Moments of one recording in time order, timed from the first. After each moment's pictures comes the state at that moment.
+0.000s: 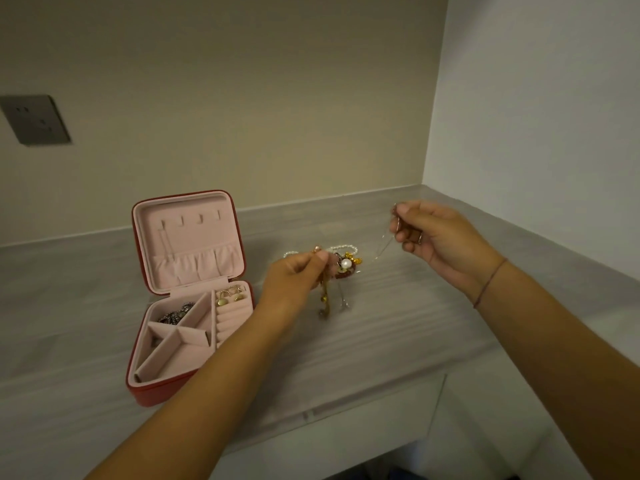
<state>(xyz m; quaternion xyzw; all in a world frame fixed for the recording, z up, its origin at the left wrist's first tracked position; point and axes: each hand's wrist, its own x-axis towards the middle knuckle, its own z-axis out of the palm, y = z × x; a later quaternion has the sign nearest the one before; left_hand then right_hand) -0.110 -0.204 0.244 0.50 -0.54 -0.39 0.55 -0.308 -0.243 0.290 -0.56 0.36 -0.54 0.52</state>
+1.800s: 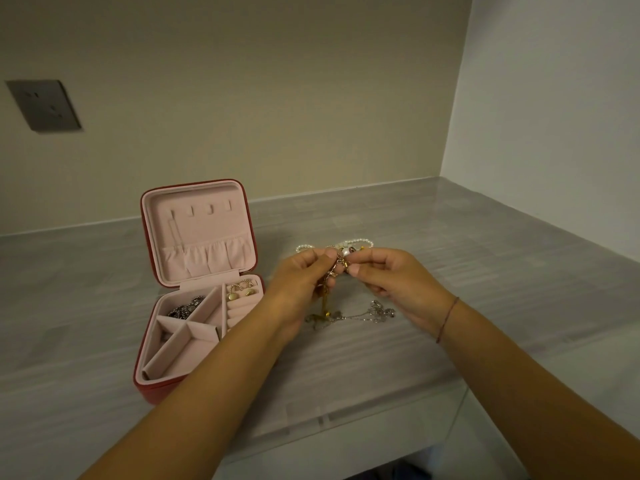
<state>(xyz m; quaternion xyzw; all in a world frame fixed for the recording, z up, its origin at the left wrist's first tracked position) -0.095 -0.222 0.230 0.46 -0.46 -0.53 0.55 -0.254 -0.250 0.223 -0.62 0.37 -0.44 0.54</state>
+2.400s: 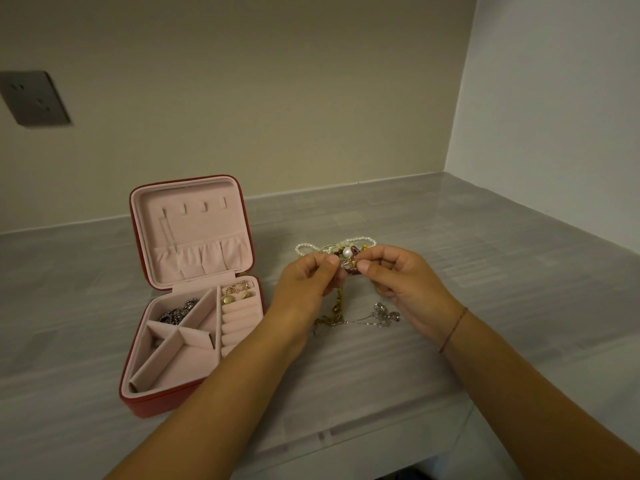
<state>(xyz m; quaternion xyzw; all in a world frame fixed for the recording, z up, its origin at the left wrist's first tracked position) -0.104 -0.219 0.222 0.49 -0.50 -0.44 0.56 -0.254 -0.254 0.214 -0.58 0.34 -0.49 0.55</state>
